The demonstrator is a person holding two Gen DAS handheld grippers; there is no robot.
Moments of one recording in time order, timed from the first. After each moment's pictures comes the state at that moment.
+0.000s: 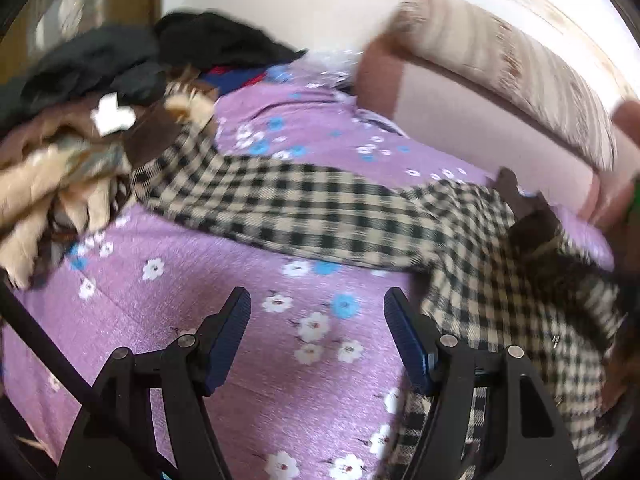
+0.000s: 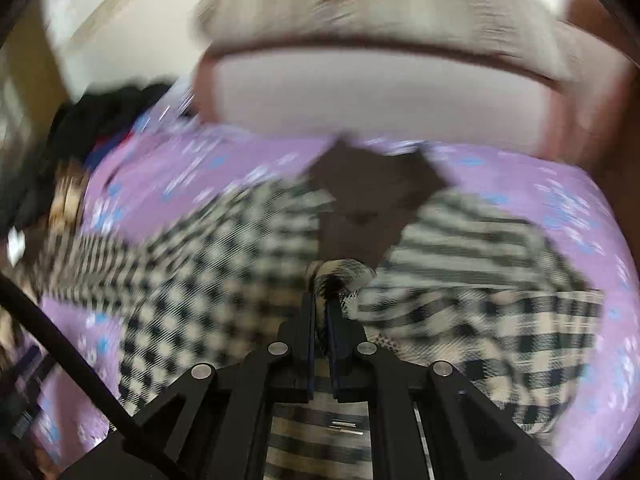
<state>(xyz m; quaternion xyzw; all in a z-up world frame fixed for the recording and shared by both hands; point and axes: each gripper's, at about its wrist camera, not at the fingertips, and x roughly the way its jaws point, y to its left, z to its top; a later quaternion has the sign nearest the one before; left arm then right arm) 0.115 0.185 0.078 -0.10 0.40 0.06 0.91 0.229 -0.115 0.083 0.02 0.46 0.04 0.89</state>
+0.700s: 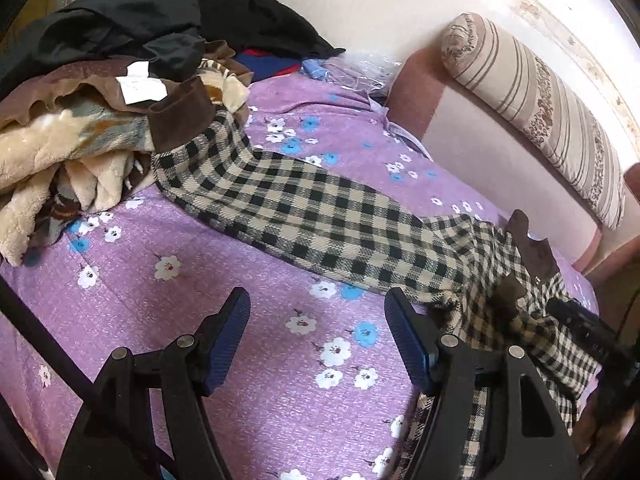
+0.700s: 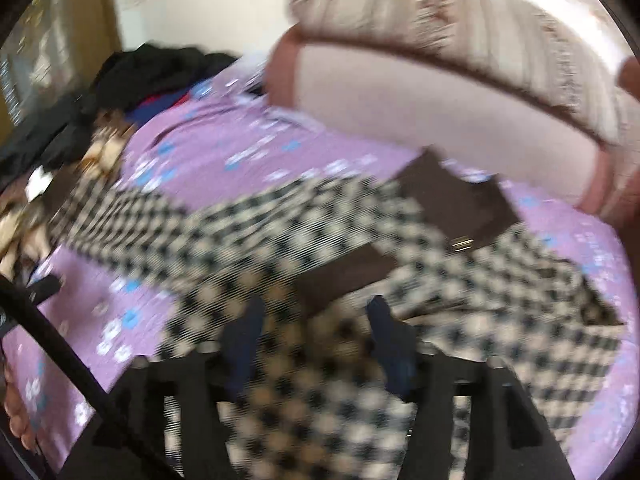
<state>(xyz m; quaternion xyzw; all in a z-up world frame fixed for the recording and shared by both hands) 0.123 0.219 0.078 -0.17 0.40 0.07 0.90 0.213 -0.071 0.086 -0.04 0.43 0.08 0.90</state>
